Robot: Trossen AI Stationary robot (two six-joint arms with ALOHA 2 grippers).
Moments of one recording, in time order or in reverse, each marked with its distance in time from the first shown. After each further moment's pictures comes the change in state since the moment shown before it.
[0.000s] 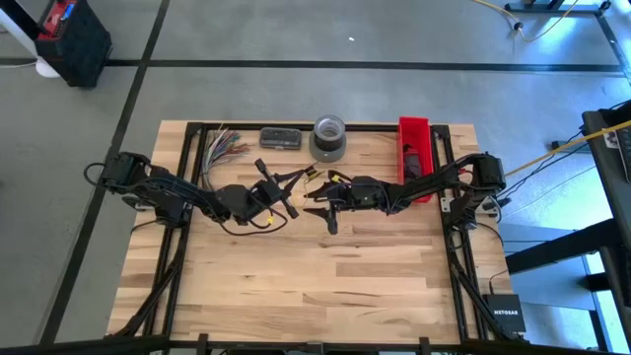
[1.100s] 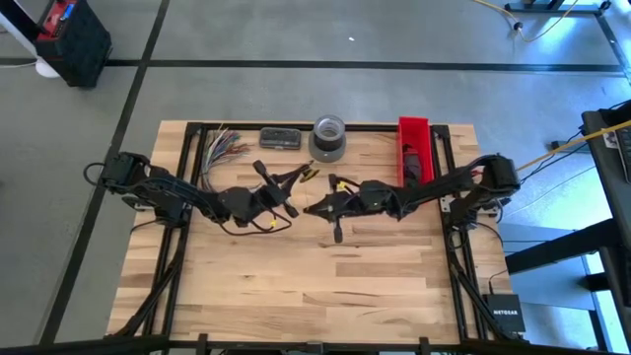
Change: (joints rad) left arm 0.000 0.000 0.000 -0.086 -0.106 0.192; right arm 0.098 -0.091 0.017 0.008 -0.007 -0.105
